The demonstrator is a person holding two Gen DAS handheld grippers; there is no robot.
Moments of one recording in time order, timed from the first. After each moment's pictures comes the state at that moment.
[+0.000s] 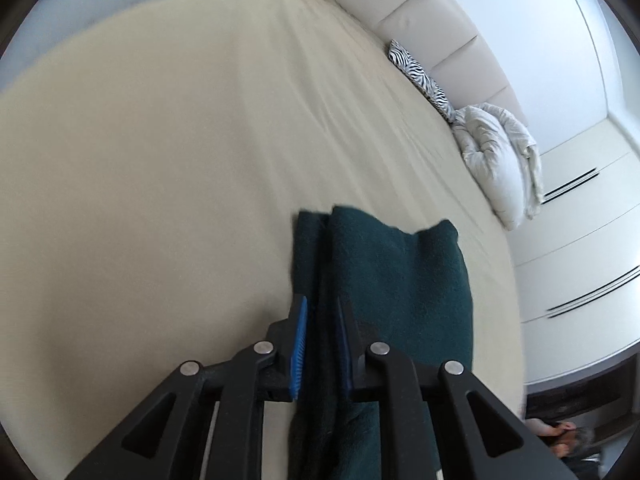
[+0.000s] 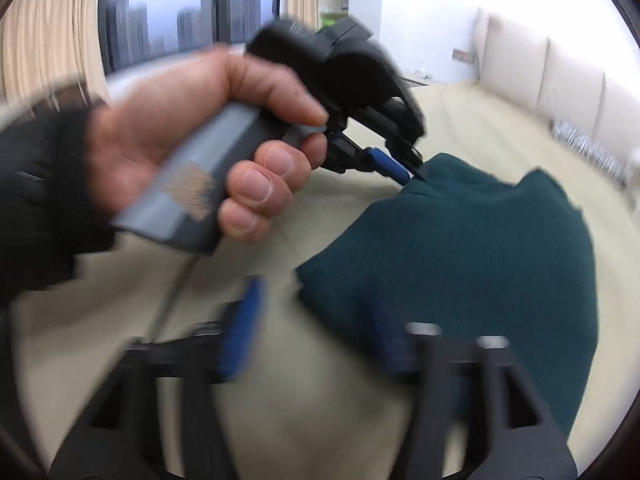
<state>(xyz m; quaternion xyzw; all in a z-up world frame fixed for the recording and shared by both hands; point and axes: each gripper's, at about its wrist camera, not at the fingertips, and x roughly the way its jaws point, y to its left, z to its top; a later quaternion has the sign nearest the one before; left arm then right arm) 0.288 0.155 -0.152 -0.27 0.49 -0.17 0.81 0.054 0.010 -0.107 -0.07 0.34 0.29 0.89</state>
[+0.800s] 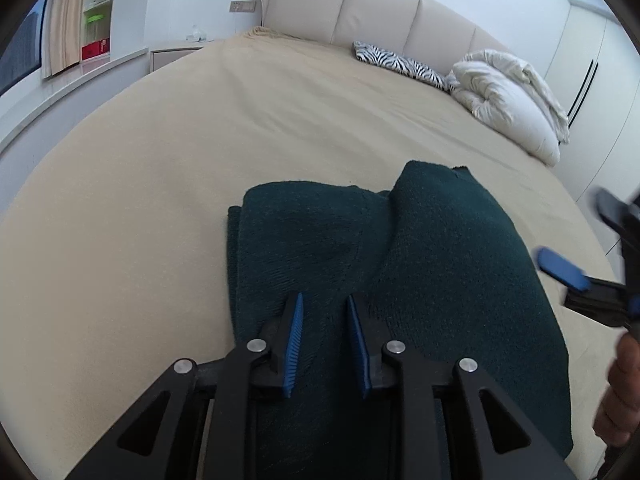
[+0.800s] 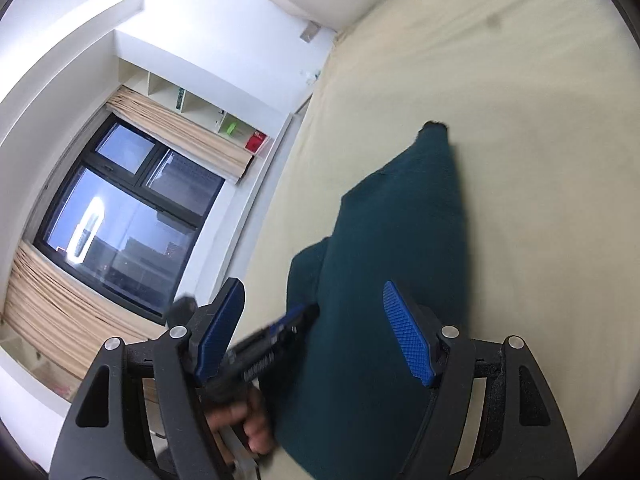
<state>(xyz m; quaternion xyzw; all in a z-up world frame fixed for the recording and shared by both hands) 0.264 0.062 -0.169 -0.09 0.42 -0.14 0.89 0.230 -0.215 -0.108 0.38 0.39 0.23 0.81</state>
